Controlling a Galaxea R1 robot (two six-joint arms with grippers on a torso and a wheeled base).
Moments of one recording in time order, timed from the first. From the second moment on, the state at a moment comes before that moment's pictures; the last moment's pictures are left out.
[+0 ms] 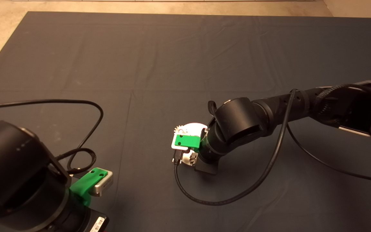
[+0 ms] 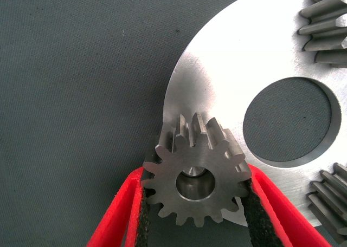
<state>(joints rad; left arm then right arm) -0.39 2.24 -0.34 0.00 1.53 -1.60 0.19 2.85 -0.96 -0.50 -1.54 0.56</state>
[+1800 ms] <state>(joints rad) -0.38 1.94 -0.34 0.01 1.52 -1.50 0.42 1.89 -0.56 -0.20 -1.53 1.06</state>
